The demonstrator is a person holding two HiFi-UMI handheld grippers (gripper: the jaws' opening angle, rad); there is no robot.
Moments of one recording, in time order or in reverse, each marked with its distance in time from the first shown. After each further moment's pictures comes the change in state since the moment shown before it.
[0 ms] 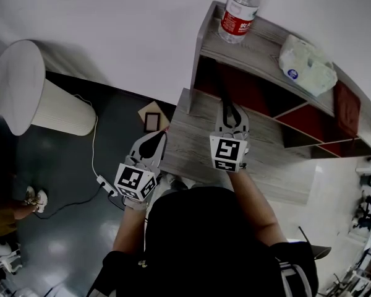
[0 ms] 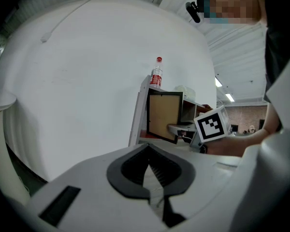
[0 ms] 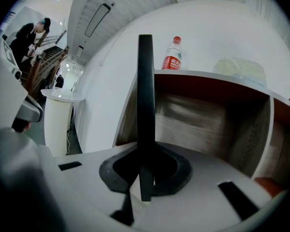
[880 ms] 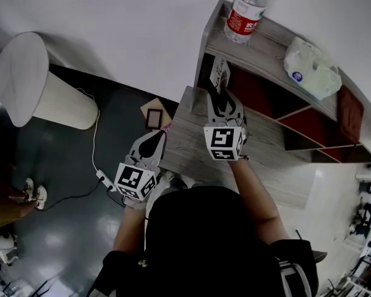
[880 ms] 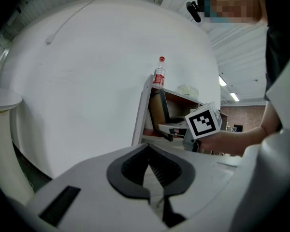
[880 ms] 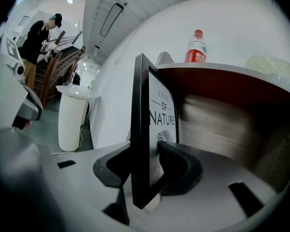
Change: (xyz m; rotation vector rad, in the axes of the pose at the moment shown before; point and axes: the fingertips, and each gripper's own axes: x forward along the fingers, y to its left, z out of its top) left arm -0.007 0.001 -0.007 -0.015 0.005 0.052; right arm 0.030 0.030 0.007 -0.111 0.026 0.161
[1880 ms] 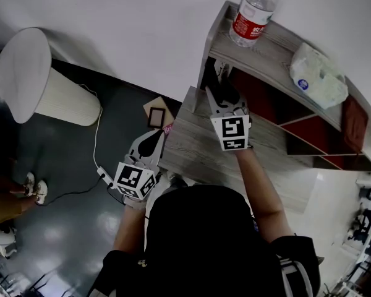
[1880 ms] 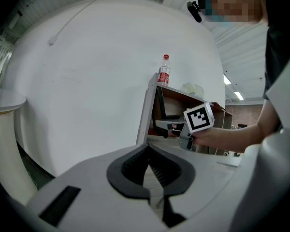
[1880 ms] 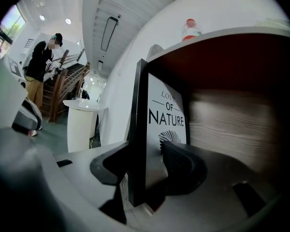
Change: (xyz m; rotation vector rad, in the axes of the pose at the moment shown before) left arm 0.005 0.013 0.000 -0.004 0.011 0.046; right arm 0.038 -0.004 0.017 0.093 -0.129 0.158
